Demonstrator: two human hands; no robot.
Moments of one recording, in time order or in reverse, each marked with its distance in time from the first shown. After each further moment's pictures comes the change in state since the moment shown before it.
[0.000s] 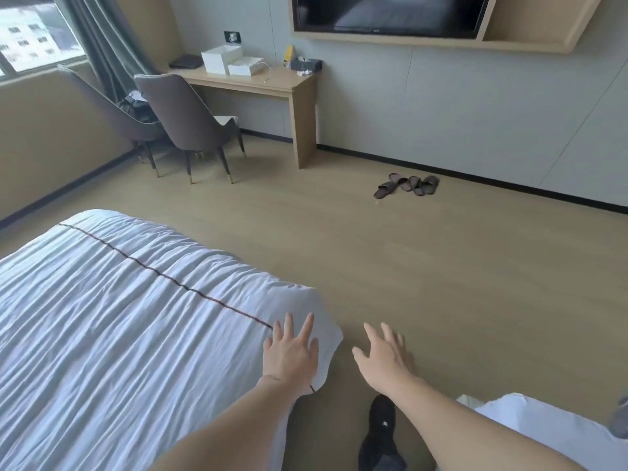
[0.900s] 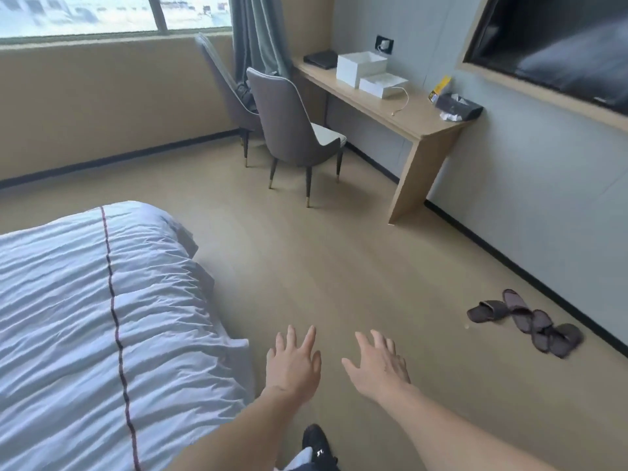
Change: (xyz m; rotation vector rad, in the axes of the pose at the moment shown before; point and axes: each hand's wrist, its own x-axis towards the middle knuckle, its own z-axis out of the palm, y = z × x) left_hand 0.572 -0.011 -0.159 -0.247 0.071 -0.481; right_hand 0.592 -0.272 -0.215 -0.433 -0.163 -0.456
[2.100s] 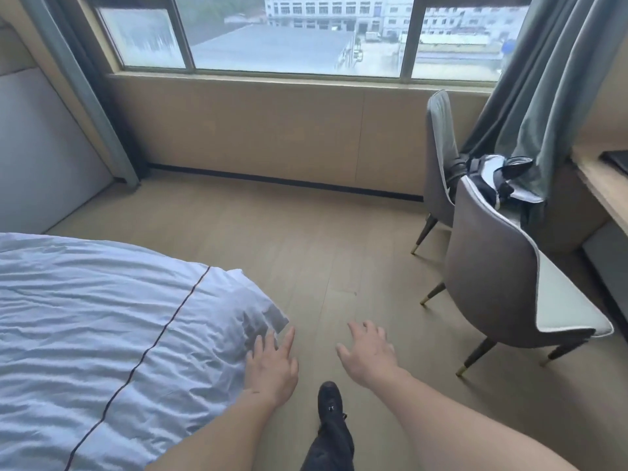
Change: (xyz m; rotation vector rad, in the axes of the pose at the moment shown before) left_hand 0.653 -0.172 -0.340 -0.184 0.280 -0.840; right_hand 0.745 -0.462 -0.287 -0.250 -0.197 -0.803
